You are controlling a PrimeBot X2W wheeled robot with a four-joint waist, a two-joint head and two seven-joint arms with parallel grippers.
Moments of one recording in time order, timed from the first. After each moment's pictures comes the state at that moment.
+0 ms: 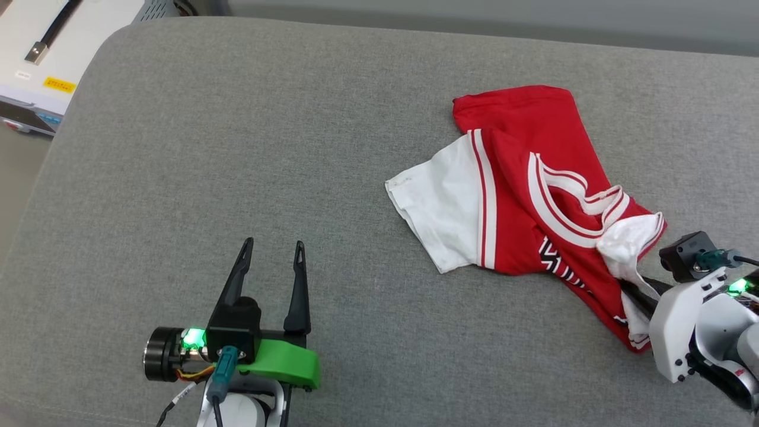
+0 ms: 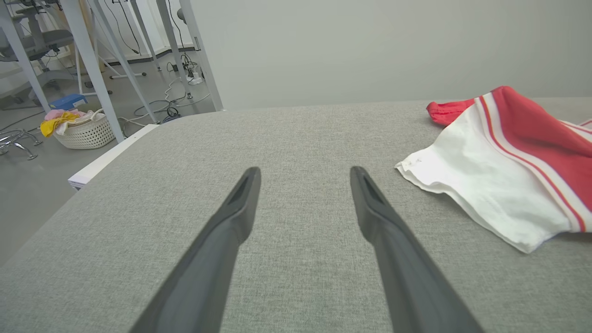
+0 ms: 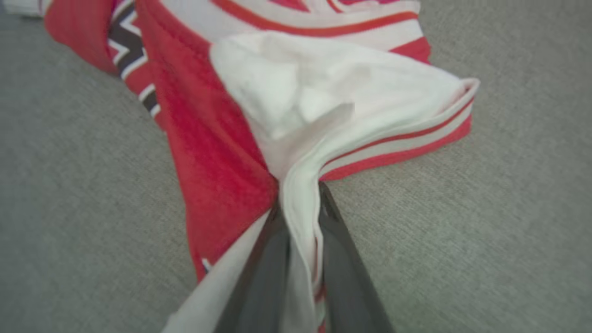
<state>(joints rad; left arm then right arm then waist) -0.07 0.06 -0.20 0.08 -0.04 0.11 -0.26 -0.35 -0.70 0.62 0.27 0.61 0.13 0.26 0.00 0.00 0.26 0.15</state>
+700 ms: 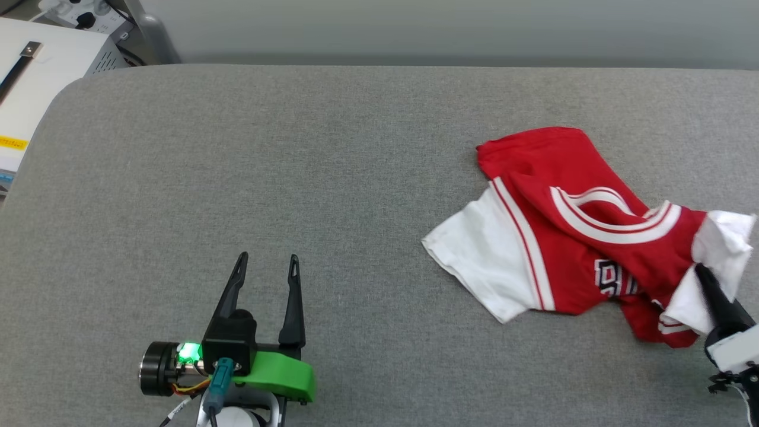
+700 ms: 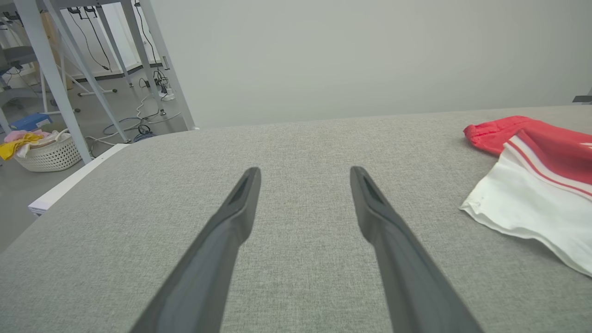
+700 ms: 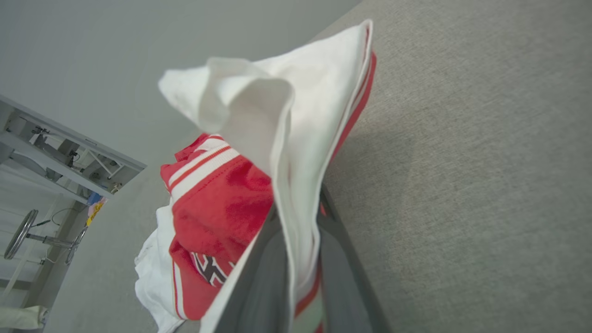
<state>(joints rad) -0.03 0.06 -0.18 0.08 -0.03 0.11 -0.26 -0.10 -0.48 0.14 0.27 1.09 0.13 -0.05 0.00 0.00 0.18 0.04</state>
